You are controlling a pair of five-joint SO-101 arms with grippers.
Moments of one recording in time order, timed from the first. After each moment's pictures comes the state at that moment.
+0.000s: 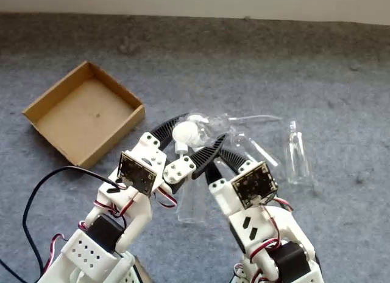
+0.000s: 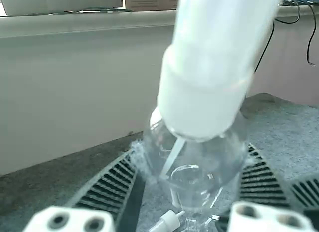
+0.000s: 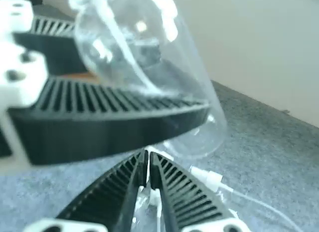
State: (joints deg) left arm 29.0 -80.7 80.6 4.4 2.3; right arm -30.7 -105.3 77.1 50.3 13.0
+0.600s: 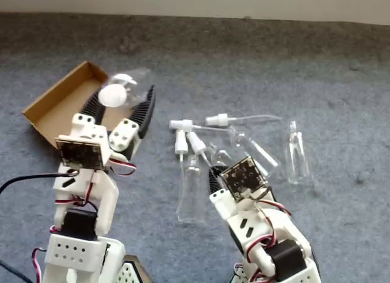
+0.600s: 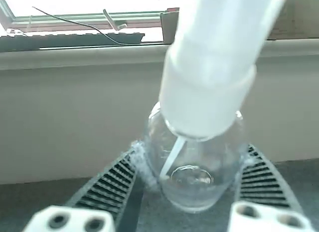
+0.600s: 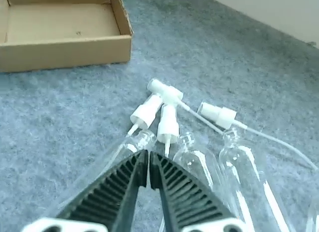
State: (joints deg) left arm 2.9 -80.7 73.3 6.3 2.3; right arm -28.6 -105.3 82.2 59.7 13.0
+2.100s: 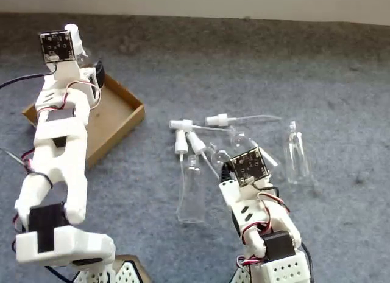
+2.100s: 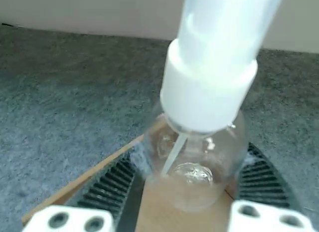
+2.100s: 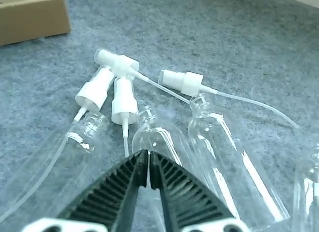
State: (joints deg) left arm -17.8 -3.6 30.7 7.9 2.3; right arm -17.8 -104.7 95.6 47.0 13.0
